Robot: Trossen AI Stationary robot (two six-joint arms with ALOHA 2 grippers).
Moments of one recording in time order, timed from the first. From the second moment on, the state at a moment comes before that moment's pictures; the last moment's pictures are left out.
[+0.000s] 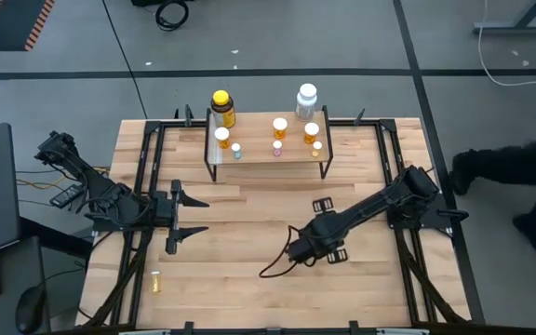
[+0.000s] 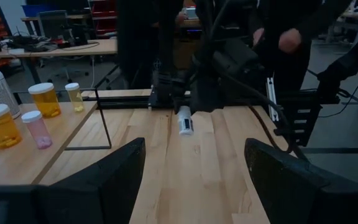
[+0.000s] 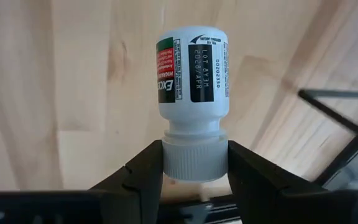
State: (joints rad) left arm -0.67 0.73 0.60 0.00 -0.71 -0.08; right arm 0.42 1.95 1.62 -1.57 0.21 0.27
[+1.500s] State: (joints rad) left arm -0.67 0.73 0.60 0.00 -0.71 -0.08; right arm 0.44 2.03 1.22 -1.57 -0.73 0.60
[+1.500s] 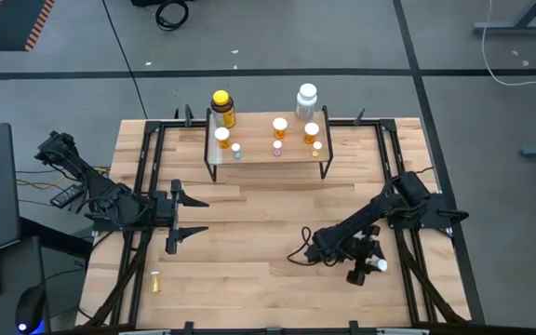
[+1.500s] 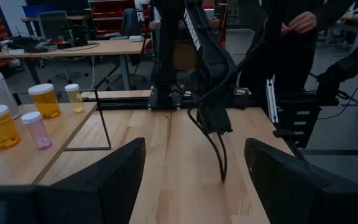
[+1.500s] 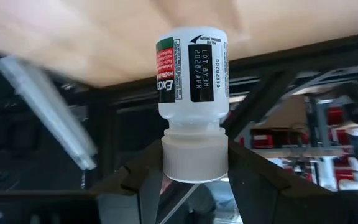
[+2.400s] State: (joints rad) left arm -0.67 0.73 0.60 0.01 -0.71 -0.08; right arm 0.33 2.01 1.42 -1.57 -0.45 0.77
